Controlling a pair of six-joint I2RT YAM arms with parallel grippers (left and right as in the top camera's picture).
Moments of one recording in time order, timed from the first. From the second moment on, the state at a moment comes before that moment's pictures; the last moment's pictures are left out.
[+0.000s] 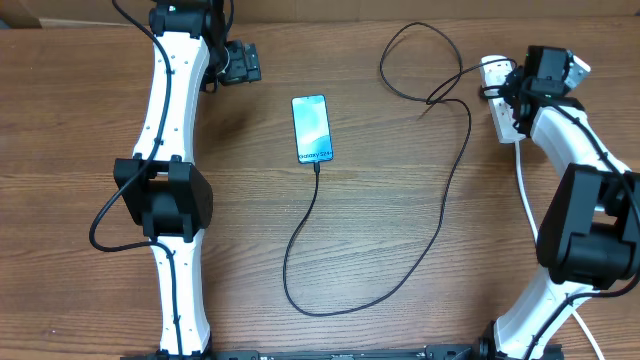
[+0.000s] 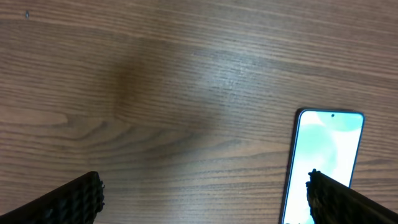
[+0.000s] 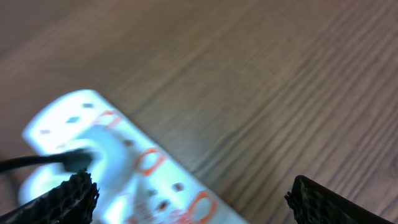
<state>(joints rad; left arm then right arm) -0.09 2.43 2.51 -1.36 0.01 -0.29 -0.18 2.02 1.42 -0.28 0.41 0.51</state>
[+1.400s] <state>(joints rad) -0.09 2.43 2.51 -1.35 0.01 -0.29 -0.31 2.15 1.42 -0.18 0.11 0.44</state>
